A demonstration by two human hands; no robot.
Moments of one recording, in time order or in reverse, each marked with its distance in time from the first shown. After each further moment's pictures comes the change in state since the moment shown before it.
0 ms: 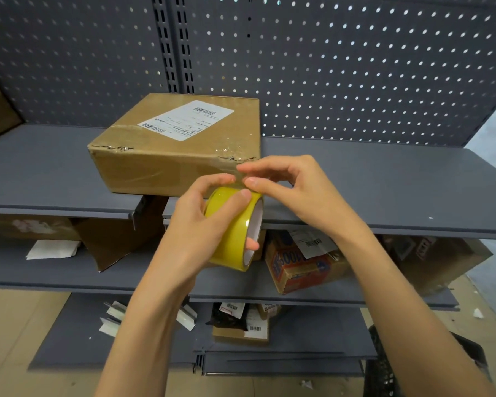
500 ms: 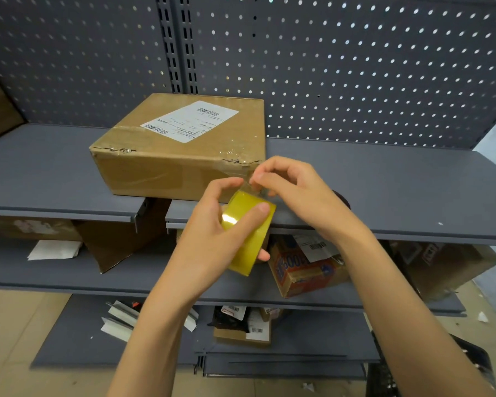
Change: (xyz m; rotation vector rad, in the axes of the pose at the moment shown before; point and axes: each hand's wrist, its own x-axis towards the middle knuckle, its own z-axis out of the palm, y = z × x) left_hand 0.004 -0.006 0.004 0.073 -0.081 0.016; right_hand 0.008 0.003 0.008 0.172 0.002 0.212
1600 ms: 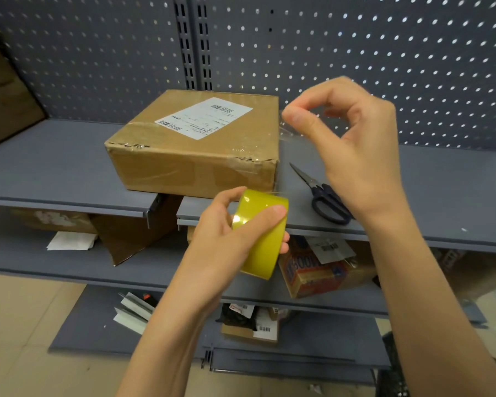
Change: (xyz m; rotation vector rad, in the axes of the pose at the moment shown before) left_hand -0.004 -0.002 0.004 -0.224 0.028 -0.132; right_hand -0.001 -0.050 -0.013 -0.277 0.437 -0.480
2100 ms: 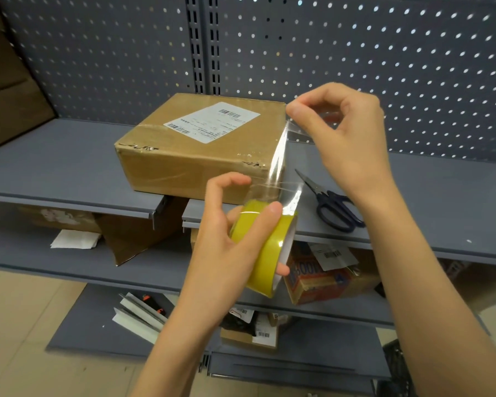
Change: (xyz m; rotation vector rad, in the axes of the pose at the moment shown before) left_hand -0.016 0.002 0.003 0.052 0.061 0.216; right_hand 0.021 0.017 0.011 -0.037 -0.013 0.147
